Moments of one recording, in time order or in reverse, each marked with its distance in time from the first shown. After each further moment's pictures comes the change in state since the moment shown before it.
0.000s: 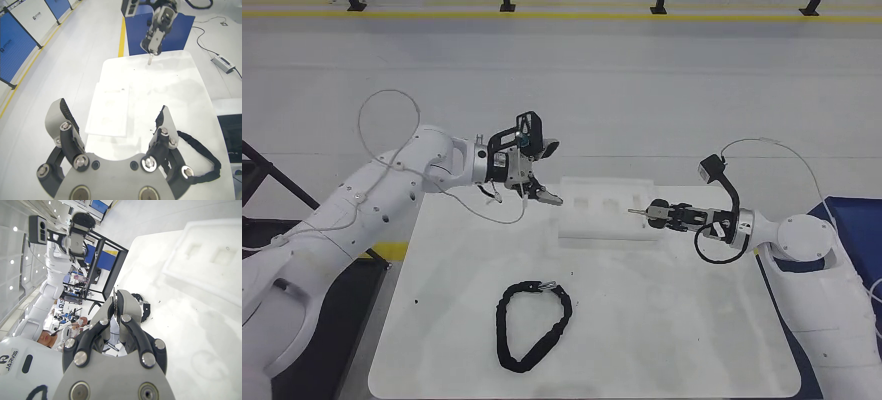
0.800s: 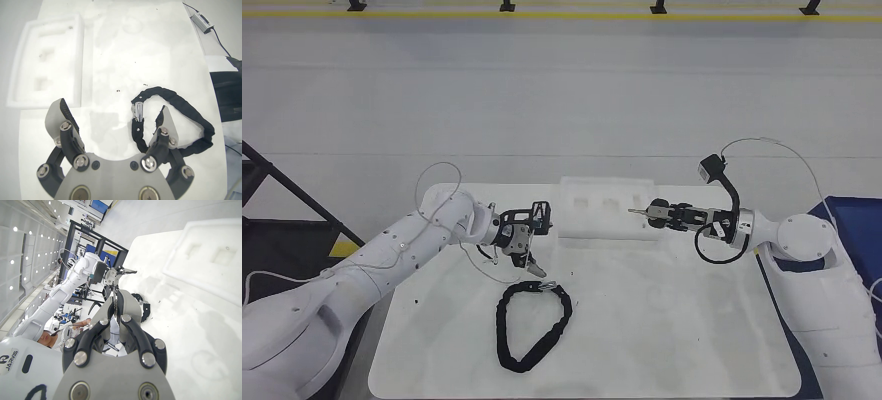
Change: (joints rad) left arm 0.200 -0.054 0.037 0.069 0.181 -0.094 -0.121; right arm 0.000 0.000 0.000 0.000 0.000 0.000 0.000
